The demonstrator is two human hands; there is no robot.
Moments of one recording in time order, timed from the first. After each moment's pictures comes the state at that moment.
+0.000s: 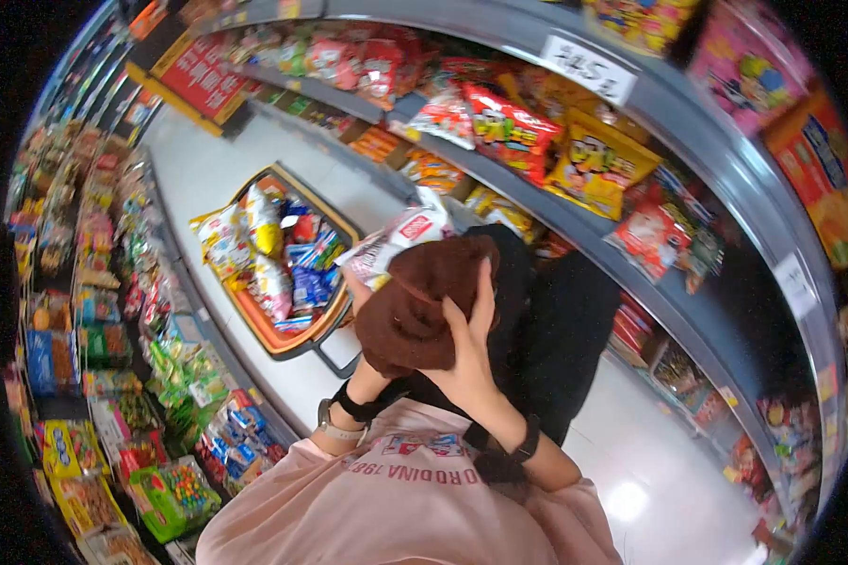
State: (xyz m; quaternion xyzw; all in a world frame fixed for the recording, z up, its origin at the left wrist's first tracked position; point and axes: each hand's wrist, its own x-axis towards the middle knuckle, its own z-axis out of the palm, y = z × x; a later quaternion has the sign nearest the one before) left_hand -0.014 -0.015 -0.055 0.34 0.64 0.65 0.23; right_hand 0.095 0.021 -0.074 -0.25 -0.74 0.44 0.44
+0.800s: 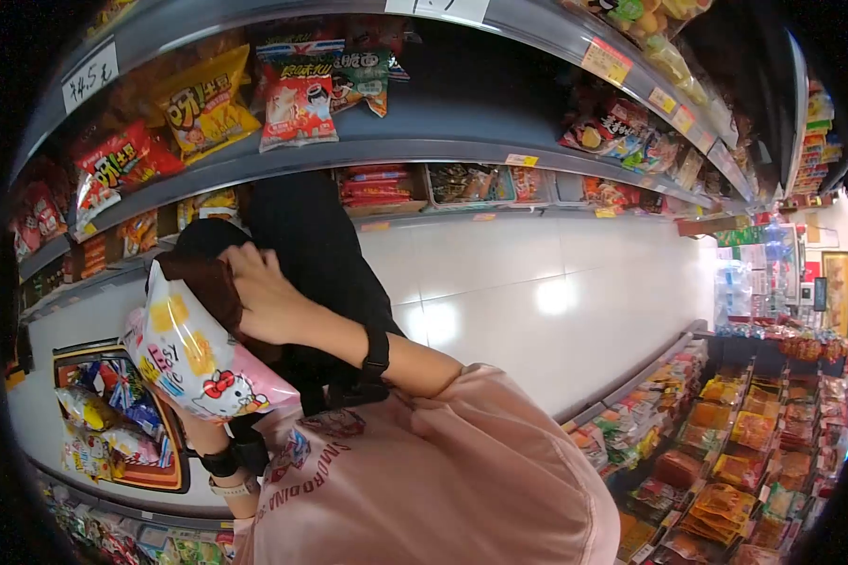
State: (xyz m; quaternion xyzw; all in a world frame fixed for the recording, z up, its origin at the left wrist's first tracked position) left_hand -0.025 -0.075 -0.130 0.42 0.60 0.53 0.43; right_hand 0.169 0.055 -0.068 -0.41 -0.80 0.34 0.27
